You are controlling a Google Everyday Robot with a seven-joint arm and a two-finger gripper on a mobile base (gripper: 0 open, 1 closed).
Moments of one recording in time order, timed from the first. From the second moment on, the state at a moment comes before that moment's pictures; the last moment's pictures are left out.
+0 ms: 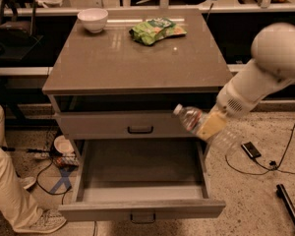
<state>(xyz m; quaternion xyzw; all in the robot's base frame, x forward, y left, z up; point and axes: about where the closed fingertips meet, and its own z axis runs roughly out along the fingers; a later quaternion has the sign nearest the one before) 0.523 -0.181 0.769 -0.48 0.86 0.15 0.13</state>
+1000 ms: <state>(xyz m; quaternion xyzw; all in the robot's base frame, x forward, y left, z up) 0.501 -0.117 0.624 -0.40 0.87 0.25 0.12</state>
